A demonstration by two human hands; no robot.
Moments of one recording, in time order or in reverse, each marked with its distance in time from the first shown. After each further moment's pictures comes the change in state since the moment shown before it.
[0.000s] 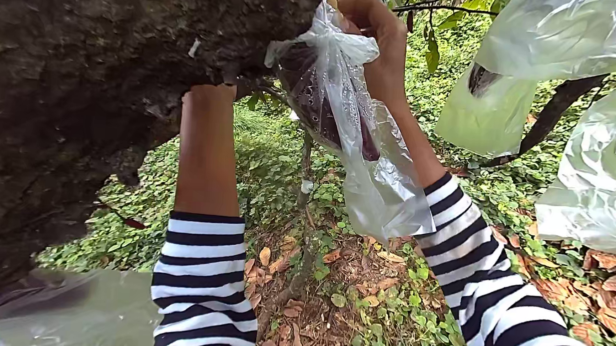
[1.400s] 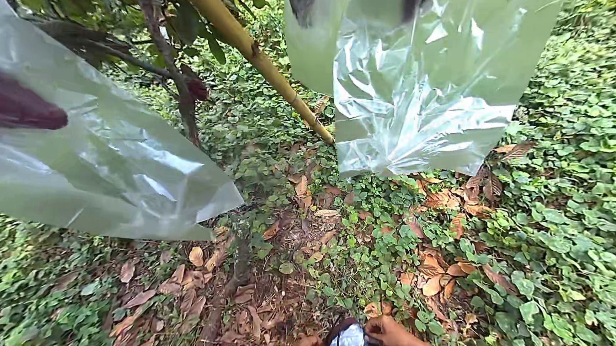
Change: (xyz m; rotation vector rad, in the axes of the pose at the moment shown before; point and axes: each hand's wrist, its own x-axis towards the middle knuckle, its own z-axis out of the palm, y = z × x) left_hand -0.552 0.069 0.254 -0.890 -1.626 0.322; right_hand -0.583 -0.112 -0.260 -0.017 -0.890 1.591
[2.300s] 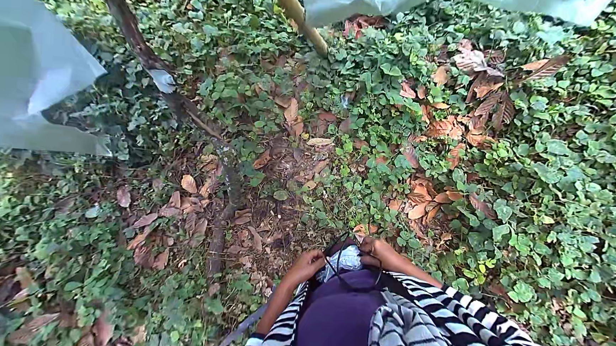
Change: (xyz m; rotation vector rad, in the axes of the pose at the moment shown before) left_hand 0.011 0.009 0.022 -0.070 -0.004 0.043; right_hand -0.014 0.009 0.002 -0.204 0.040 -0.082
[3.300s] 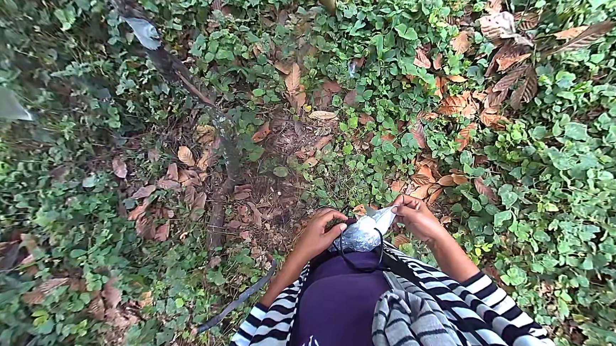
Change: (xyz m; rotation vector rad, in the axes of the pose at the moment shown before) left_hand 0.016 0.065 0.000 0.009 0.191 0.453; right_hand -0.027 -0.008 -0.071 0.995 0.417 0.062
